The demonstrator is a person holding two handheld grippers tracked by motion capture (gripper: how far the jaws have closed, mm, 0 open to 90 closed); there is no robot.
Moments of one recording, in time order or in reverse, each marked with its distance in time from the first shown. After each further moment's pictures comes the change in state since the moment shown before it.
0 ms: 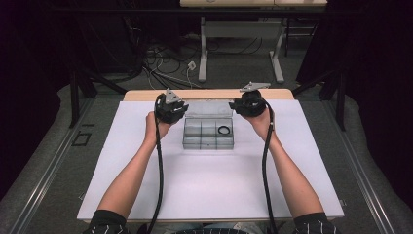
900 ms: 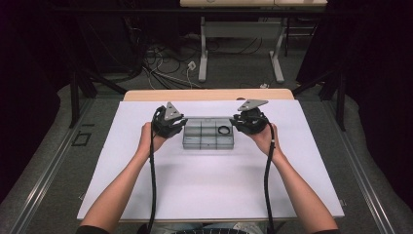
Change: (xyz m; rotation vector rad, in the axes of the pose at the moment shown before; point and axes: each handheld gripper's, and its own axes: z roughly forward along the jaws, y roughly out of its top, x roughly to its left) left arm -0.024 -0.021 -0.031 0.061 -0.056 0.144; right arm 0.036 -0.032 -0.025 0.074 0.000 -0.105
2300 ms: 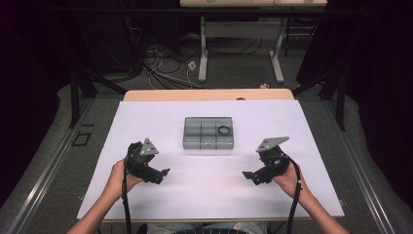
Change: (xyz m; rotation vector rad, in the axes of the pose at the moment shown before) left arm -0.046 -0.073 -0.094 0.262 -0.089 -0.075; right arm 0.049 -0.082 -0.082 0.173 0.186 0.037
